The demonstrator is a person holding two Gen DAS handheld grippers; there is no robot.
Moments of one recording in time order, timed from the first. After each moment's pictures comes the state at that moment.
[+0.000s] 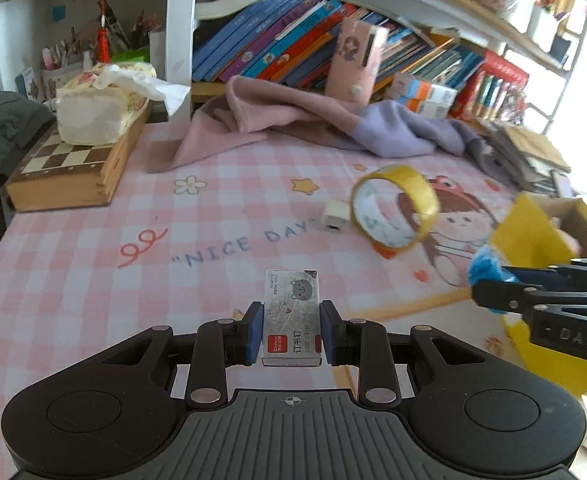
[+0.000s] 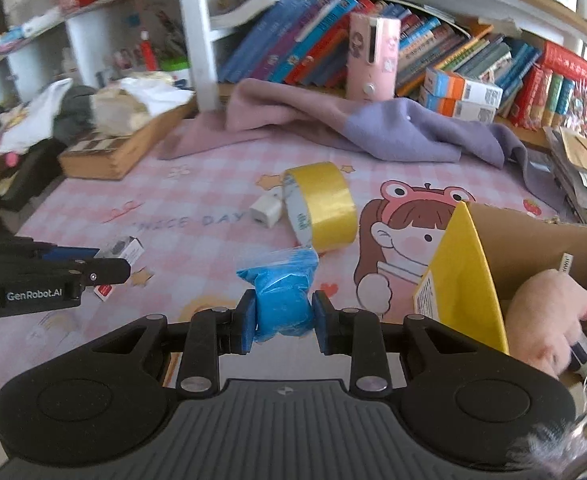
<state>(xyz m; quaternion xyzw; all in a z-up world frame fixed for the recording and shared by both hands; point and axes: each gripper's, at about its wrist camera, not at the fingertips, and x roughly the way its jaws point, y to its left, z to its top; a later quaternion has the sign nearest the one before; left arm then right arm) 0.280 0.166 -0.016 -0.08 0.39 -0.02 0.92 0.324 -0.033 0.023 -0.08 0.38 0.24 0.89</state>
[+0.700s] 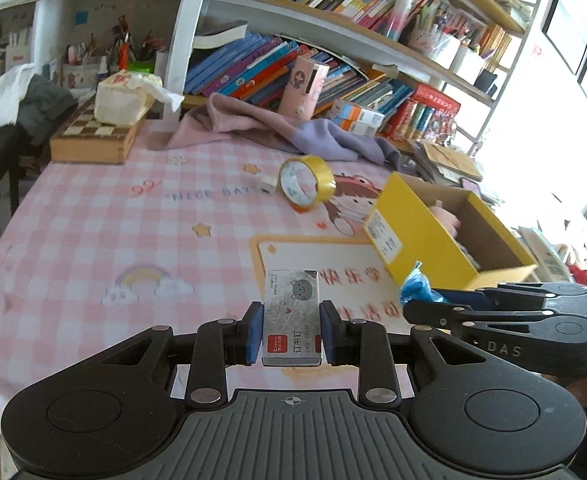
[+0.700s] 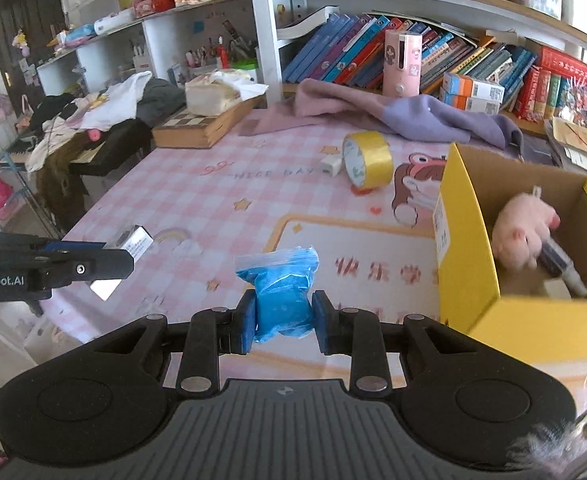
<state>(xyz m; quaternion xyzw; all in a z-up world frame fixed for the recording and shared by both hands) 0.097 0.141 0.032 -0.14 0.35 -0.06 0.92 0.157 -0.075 0.057 -0.06 0.37 0.29 0.88</state>
